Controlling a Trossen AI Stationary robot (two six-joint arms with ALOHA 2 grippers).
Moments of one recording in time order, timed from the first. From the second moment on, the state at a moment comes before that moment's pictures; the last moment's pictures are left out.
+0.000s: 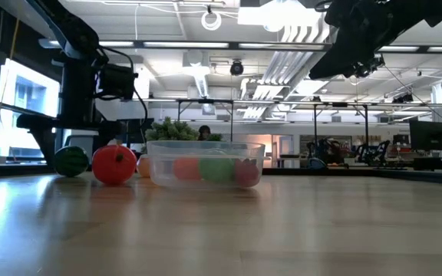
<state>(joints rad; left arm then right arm) 0.78 1.39 0.67 -0.81 -0.12 -1.05 -0.10 0.91 0.64 -0.27 0.08 0.07</state>
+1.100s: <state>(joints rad) 0.78 1.39 0.67 -0.82 -0.08 -0.95 -0.10 0.91 0.64 -0.27 0.08 0.07</state>
